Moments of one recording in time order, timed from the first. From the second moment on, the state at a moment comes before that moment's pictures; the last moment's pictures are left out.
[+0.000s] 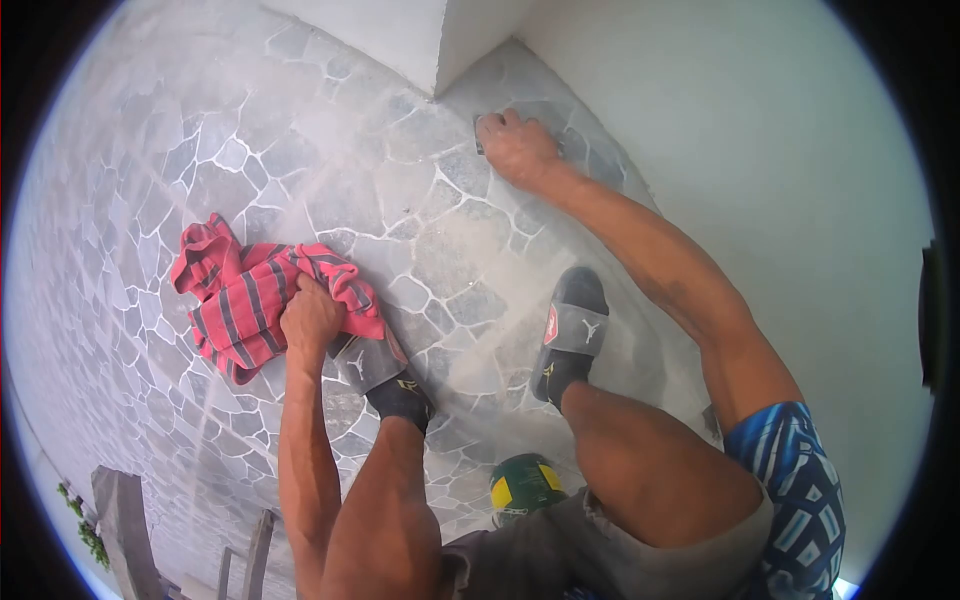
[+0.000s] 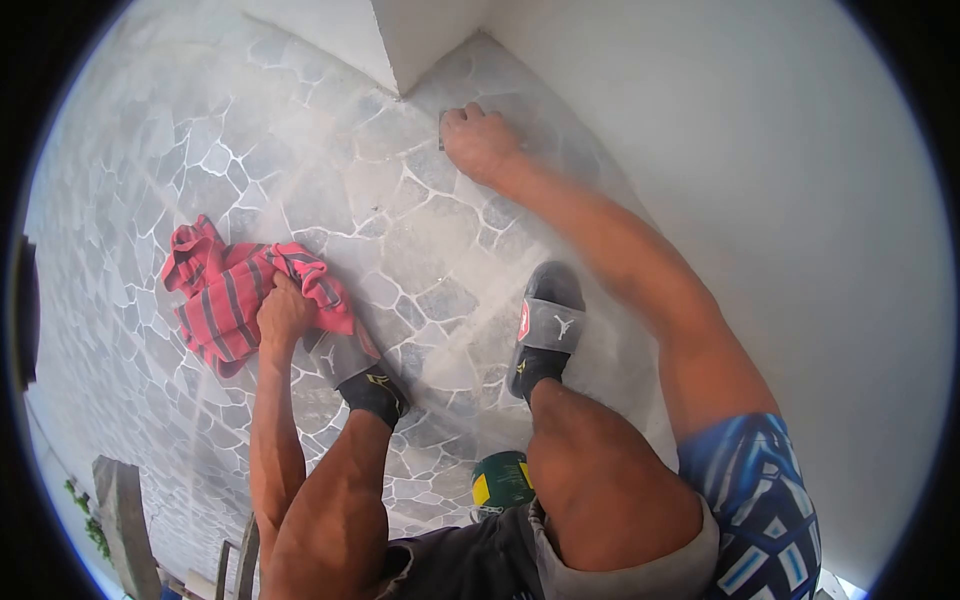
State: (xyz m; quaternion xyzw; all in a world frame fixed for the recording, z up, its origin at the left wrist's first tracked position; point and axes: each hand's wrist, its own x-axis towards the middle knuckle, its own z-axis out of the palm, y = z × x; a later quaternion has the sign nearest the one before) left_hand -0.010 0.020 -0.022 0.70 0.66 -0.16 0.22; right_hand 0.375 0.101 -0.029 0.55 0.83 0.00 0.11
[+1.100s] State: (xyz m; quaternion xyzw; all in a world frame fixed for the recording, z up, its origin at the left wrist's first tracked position) left_hand -0.008 0.020 -0.021 0.71 0.66 -0.13 0.21; right_hand 0.386 0.127 -0.023 0.48 0.86 -0.06 0.14
